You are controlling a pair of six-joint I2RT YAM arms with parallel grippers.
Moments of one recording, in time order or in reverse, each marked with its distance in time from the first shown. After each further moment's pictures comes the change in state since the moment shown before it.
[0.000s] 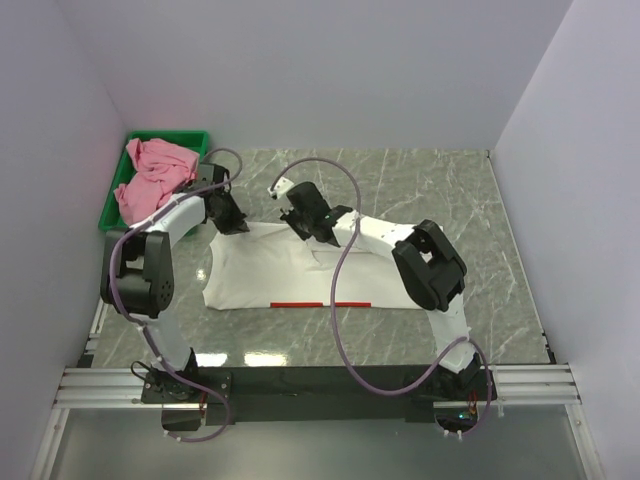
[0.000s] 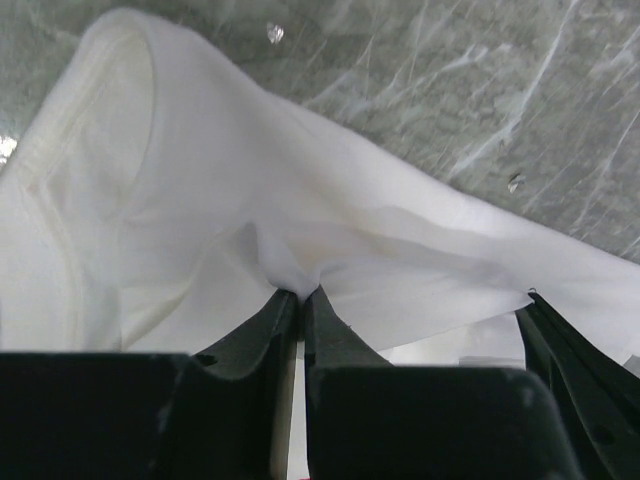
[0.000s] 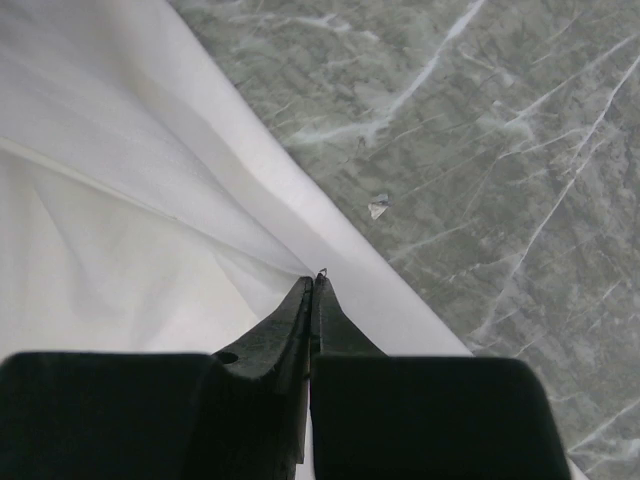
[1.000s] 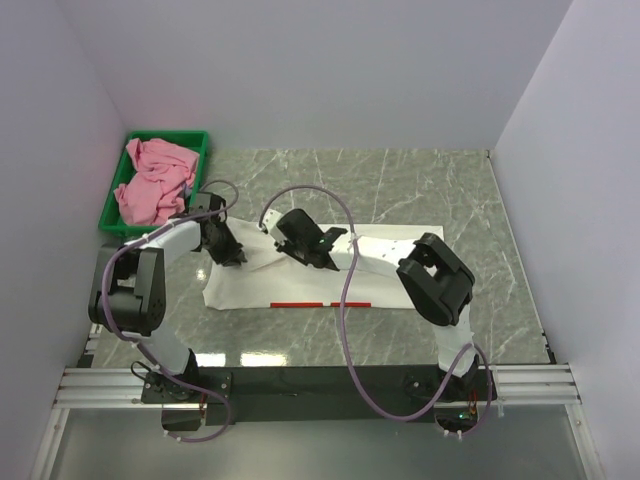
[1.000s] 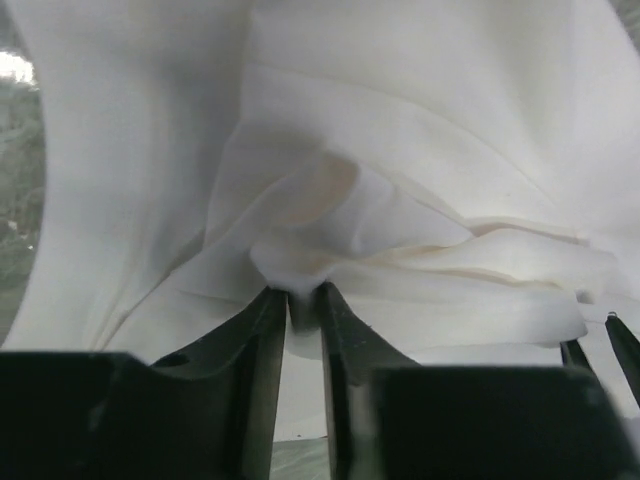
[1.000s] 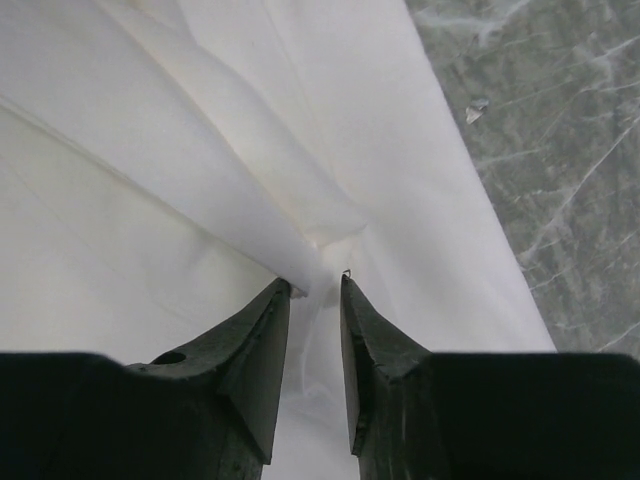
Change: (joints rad) left arm 0.006 -0.141 -0.286 0.022 0.027 -0.029; right arm 0.136 -0.110 -0.166 -0.057 0.112 -0.119
